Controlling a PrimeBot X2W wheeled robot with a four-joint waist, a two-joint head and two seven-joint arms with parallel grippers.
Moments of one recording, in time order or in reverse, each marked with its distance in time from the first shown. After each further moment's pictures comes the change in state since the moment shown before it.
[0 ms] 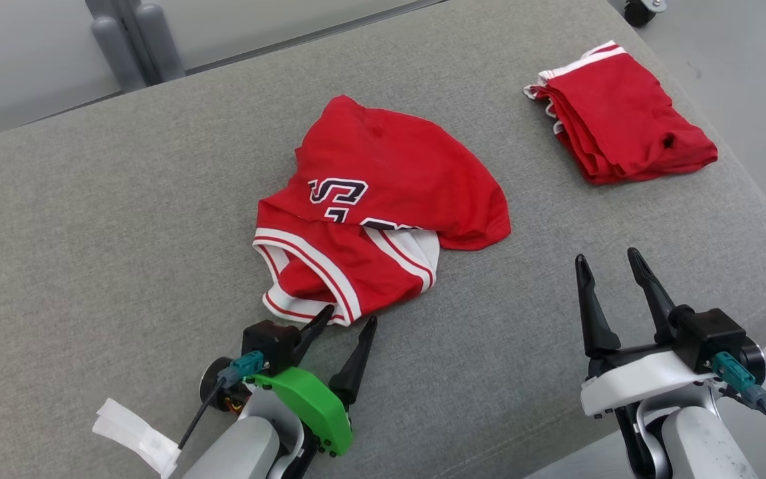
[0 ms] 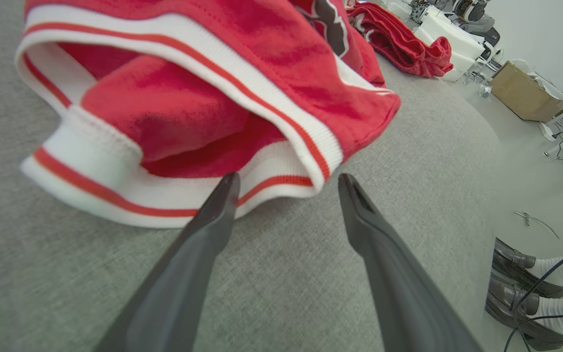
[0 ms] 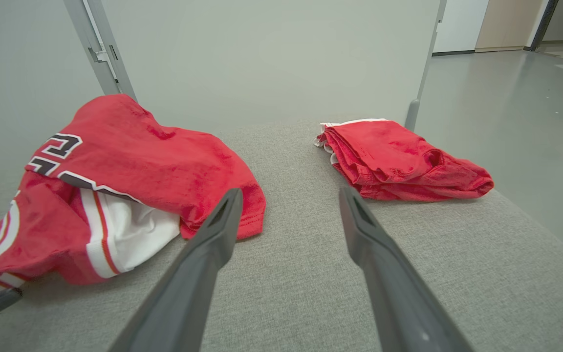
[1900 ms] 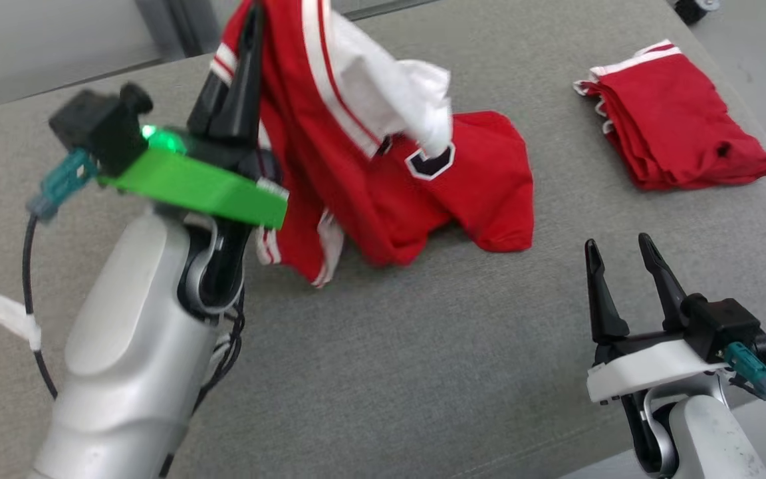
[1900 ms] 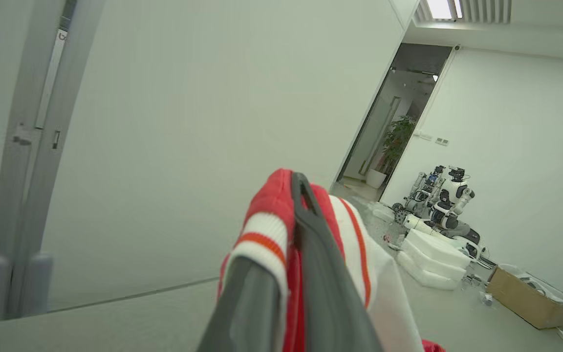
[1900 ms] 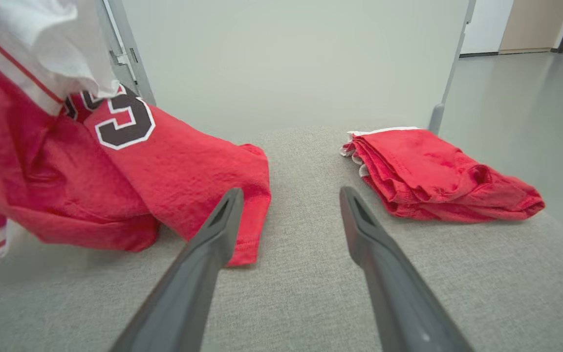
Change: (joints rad) left arm -0.354 0.037 0.268 -0.307 -0.145 0.000 -0.016; right arm -0.018 0.003 -0.022 -0.021 0.010 0.000 0.000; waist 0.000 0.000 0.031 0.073
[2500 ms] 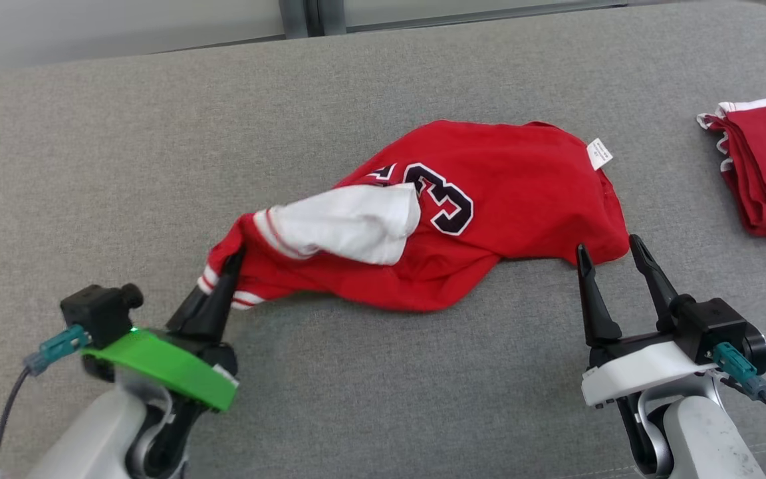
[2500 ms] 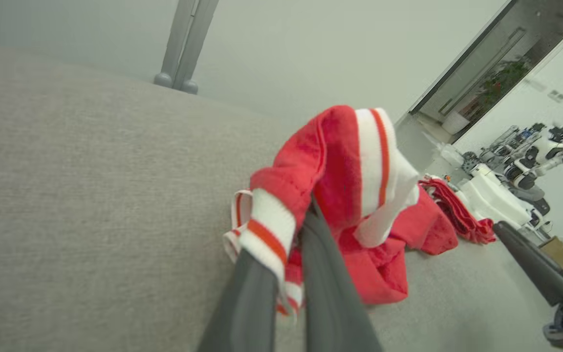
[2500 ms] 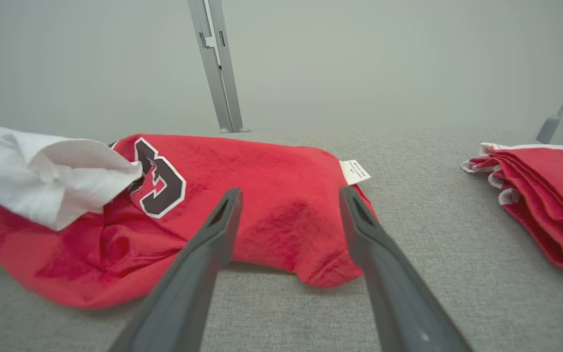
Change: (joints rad) left arm 0.389 0.258 -0.166 -0.104 -0.233 0.000 0.004; right arm -0.005 -0.006 0.020 0.014 -0.030 0.000 0.000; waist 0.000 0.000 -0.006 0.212
